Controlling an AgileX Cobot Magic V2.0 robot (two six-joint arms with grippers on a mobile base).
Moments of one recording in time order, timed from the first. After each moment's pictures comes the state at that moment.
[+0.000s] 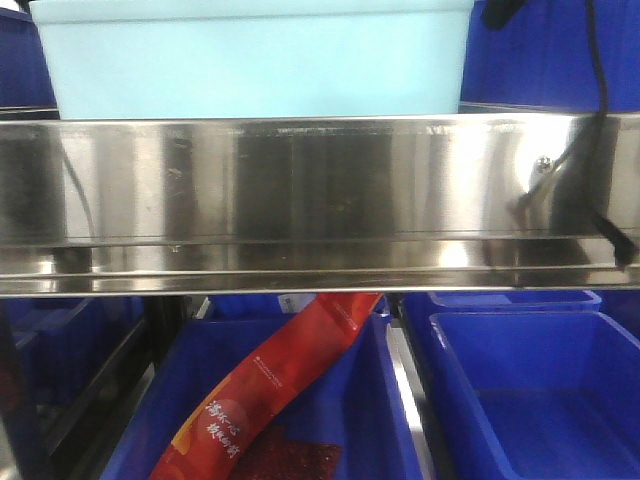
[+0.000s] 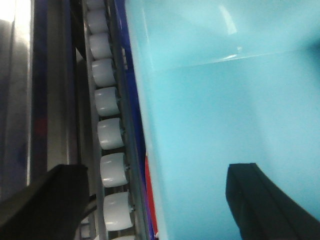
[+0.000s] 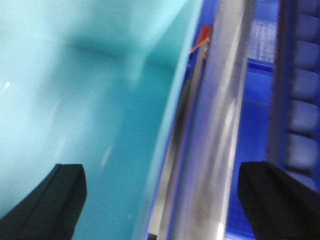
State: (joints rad) left arm -0.17 1.89 -1.95 0.06 1.09 -0.06; right arm 0.23 1.97 -2.02 0.06 1.09 0.06
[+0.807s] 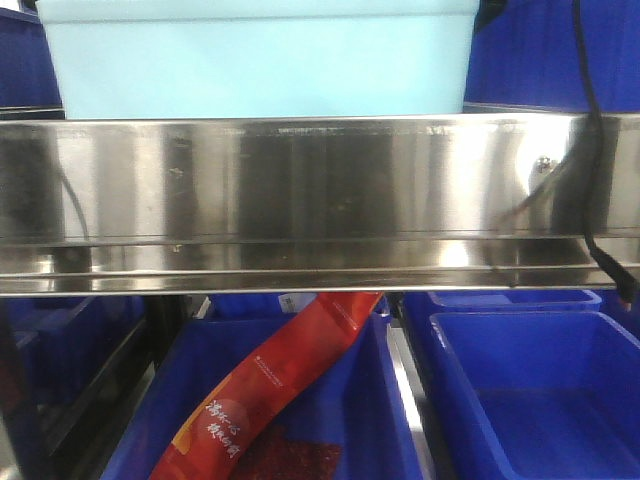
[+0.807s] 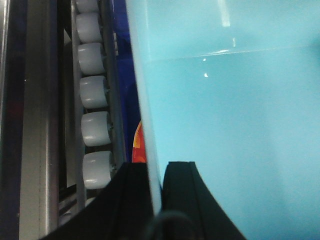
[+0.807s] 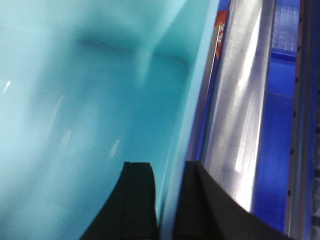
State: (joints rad) left arm -0.17 1.96 -1.98 0.00 1.11 -0.09; right arm 0.23 2.03 -2.03 0.08 1.08 0.08
